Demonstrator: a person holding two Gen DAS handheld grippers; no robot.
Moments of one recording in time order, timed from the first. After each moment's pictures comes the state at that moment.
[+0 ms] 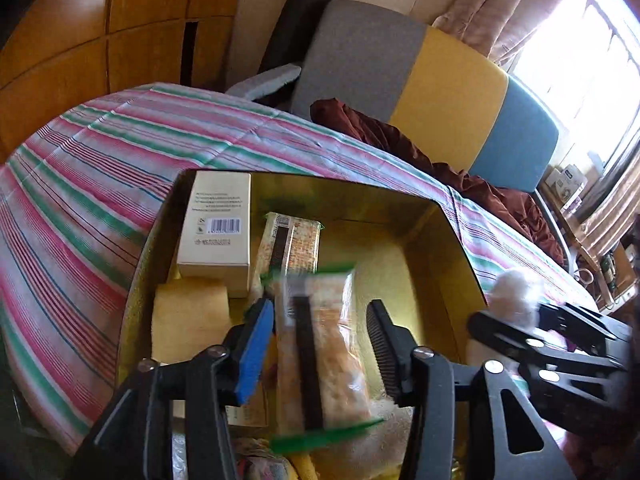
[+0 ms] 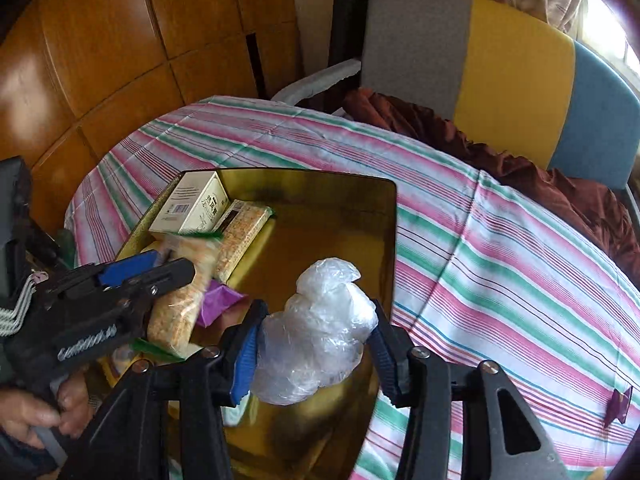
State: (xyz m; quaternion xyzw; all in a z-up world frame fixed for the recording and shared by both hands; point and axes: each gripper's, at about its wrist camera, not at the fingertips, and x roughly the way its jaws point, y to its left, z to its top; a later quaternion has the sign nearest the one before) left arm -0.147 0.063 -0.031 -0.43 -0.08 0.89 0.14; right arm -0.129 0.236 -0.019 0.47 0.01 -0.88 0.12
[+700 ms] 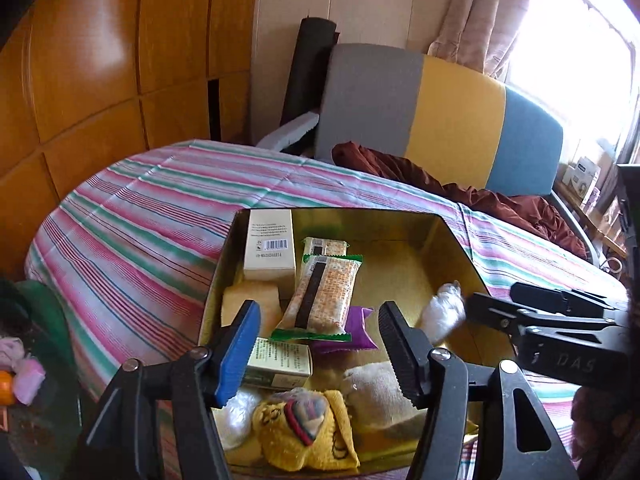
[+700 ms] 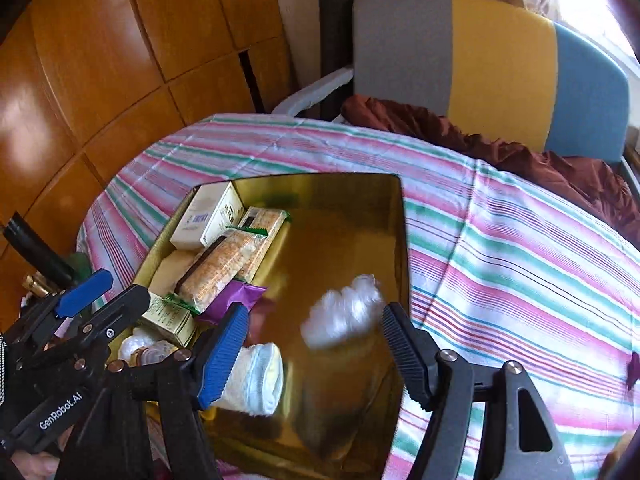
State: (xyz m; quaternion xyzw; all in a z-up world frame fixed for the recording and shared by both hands) left arm -0.079 0.050 0.004 -0.36 -0.02 0.93 0.08; right arm -0.094 0.239 -0.007 0.44 -0.04 -0.89 0.11
